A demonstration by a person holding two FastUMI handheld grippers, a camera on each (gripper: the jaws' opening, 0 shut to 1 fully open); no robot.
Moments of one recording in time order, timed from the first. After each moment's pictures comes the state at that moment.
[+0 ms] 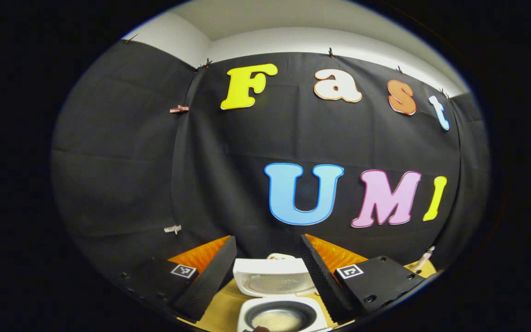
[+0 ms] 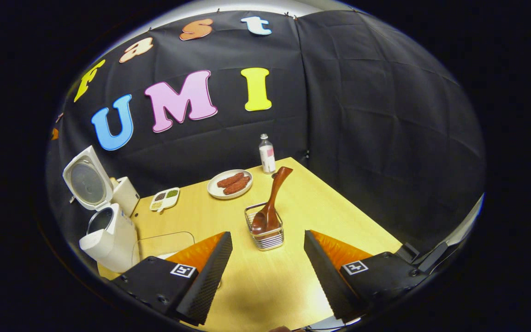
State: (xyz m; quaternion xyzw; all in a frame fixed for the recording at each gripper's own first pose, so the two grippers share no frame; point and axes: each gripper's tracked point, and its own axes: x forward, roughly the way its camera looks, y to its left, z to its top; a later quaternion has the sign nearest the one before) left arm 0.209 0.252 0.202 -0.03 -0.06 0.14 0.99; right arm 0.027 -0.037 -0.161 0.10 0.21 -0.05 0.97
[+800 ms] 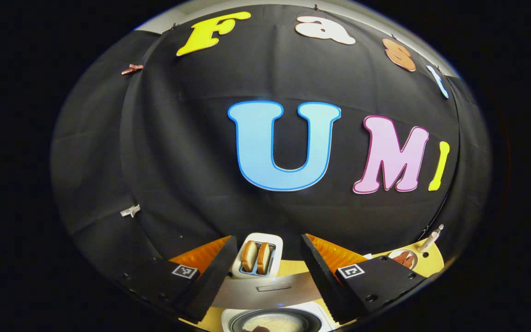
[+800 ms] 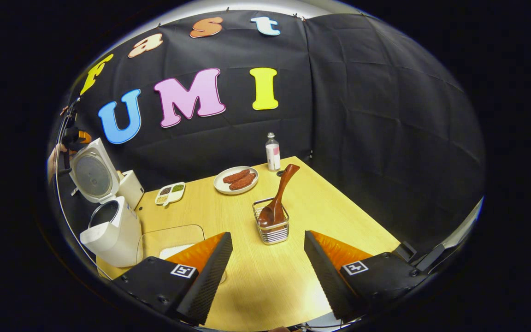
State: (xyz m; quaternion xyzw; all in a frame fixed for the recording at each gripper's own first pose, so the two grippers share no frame) left arm 0.378 0.232 0.095 -0.05 0.08 0.07 0.99; right arm 0.009 -0.027 -0.164 0.08 0.22 -0.04 0.97
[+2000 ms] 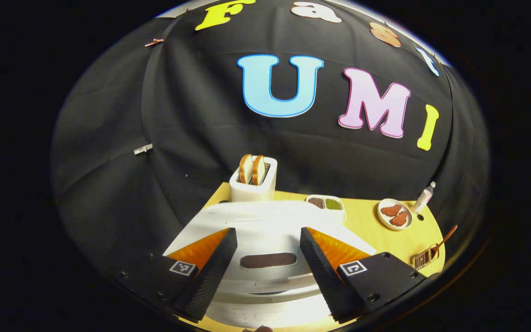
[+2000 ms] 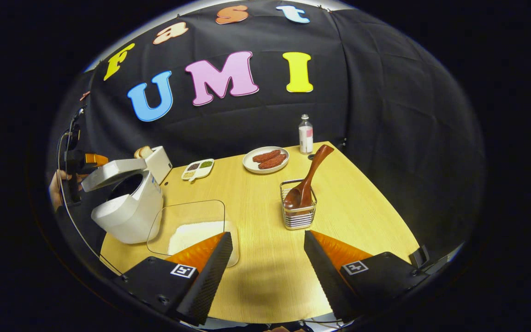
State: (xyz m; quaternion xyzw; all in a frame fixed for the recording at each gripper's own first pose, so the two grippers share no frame) left arm 0.213 0.159 -0.085 -0.06 0.19 0.08 0.98; right arm 0.004 0.007 -0.192 0.06 0.27 0.08 0.96
